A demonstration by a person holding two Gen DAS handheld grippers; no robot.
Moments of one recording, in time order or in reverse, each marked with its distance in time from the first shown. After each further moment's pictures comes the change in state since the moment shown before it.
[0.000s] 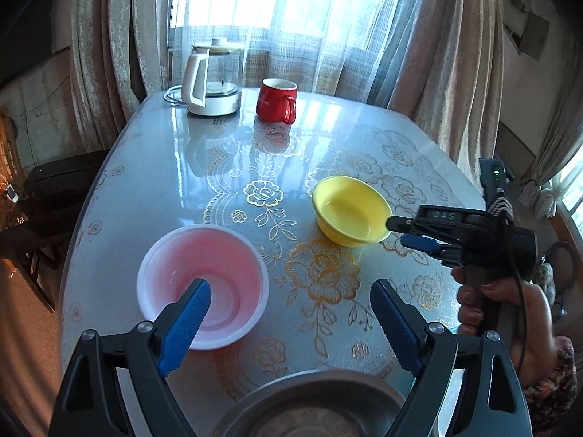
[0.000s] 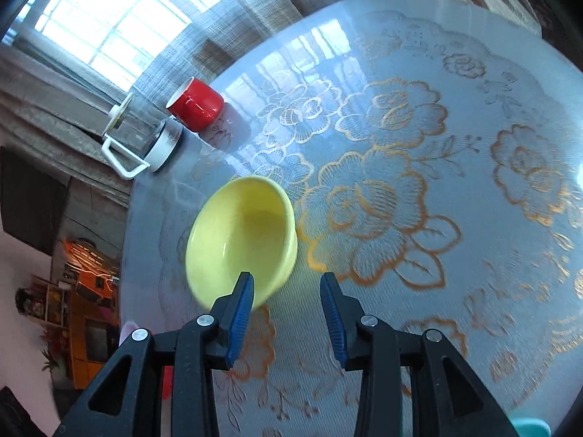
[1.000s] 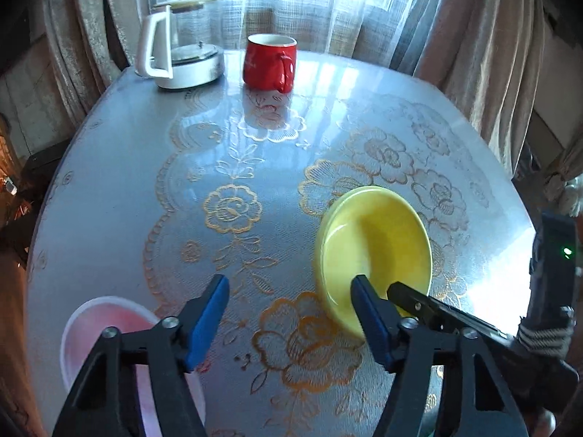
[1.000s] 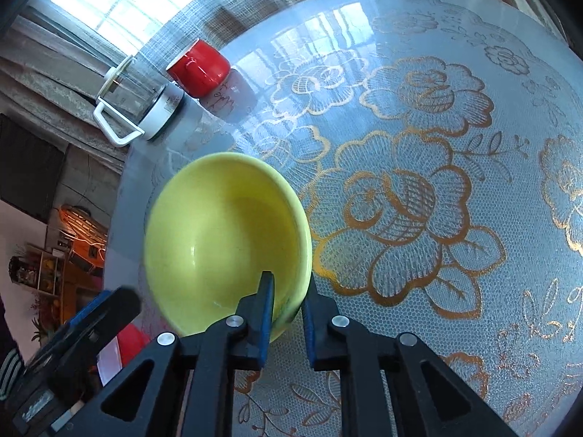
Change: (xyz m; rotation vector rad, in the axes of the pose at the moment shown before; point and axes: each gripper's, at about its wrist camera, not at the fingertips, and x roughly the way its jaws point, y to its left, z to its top) left arm 0.116 -0.033 0.061 -0.019 0.168 0.078; right arm 0.036 -0.002 0.002 -0.088 0.086 -0.024
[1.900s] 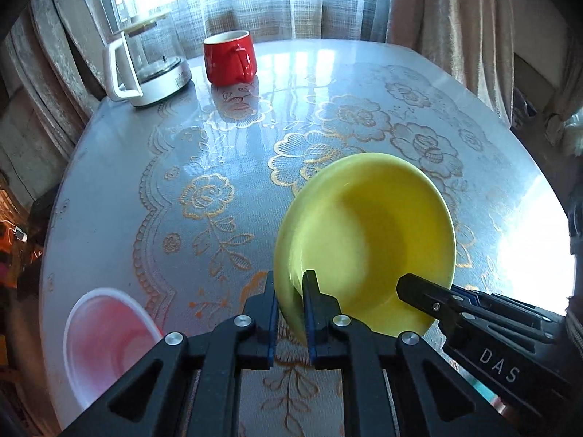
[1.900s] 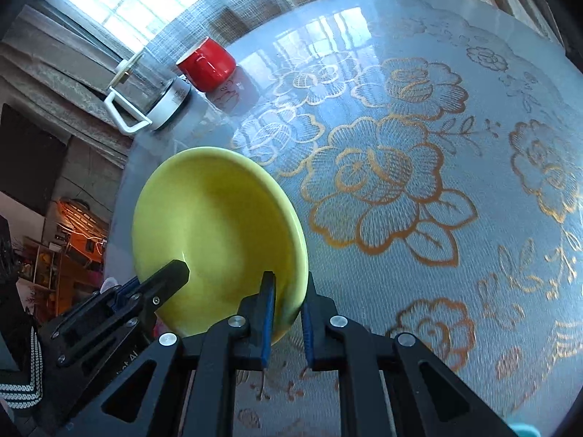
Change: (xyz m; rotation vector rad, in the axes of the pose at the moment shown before) left arm -0.004 -0.033 -0.033 0.197 0.001 0.063; right arm -0.037 0.002 -0.033 -0.019 -0.015 -0.016
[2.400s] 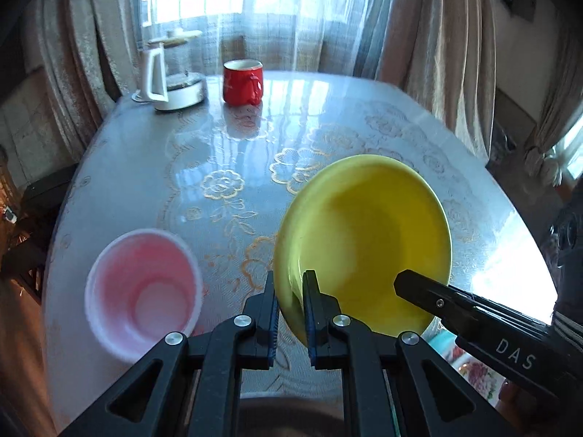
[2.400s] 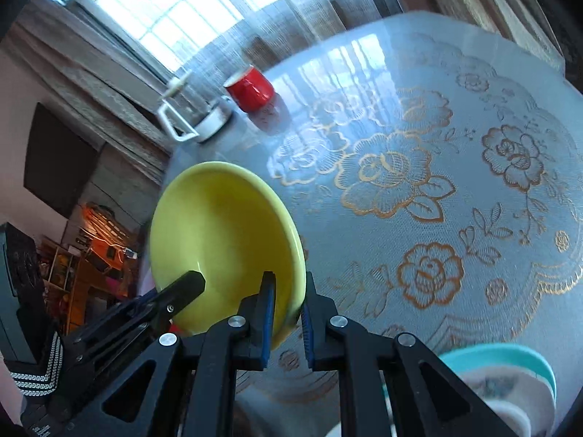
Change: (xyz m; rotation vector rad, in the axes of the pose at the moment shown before) left arm -0.074 0.016 -0.053 -0.095 -0.127 -0.085; right arm -0.073 0.020 -0.057 -0.045 -0.124 0.084
